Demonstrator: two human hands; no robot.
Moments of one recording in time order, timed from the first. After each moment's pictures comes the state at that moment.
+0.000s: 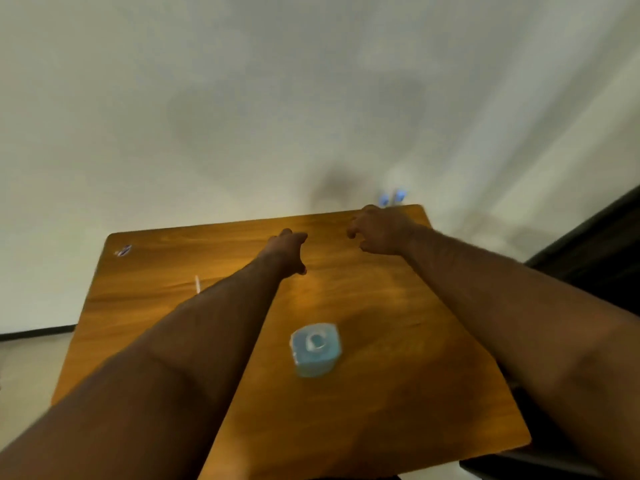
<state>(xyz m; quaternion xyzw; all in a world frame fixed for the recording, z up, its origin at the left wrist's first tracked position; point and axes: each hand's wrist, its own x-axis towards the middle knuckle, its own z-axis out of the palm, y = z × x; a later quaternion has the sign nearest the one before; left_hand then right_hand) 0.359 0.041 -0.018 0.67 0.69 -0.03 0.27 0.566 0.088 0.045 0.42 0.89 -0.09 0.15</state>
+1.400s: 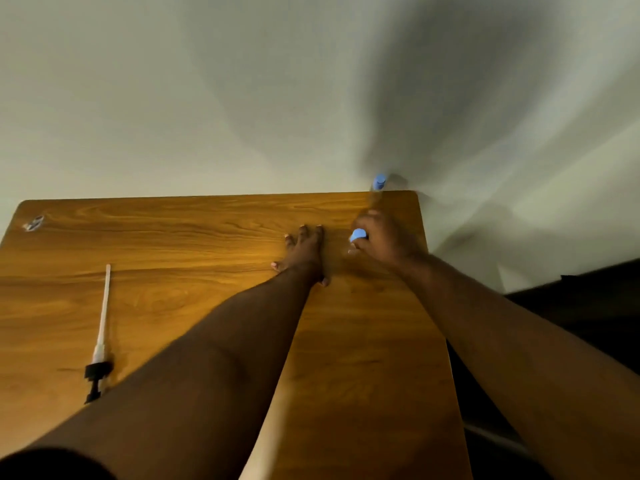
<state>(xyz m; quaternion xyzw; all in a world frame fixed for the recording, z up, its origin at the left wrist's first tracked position) 0.531 0.159 -0.148 0.52 0.76 -0.03 0.38 0.689 0.203 -0.091 0.49 0.84 -0.24 -0.05</state>
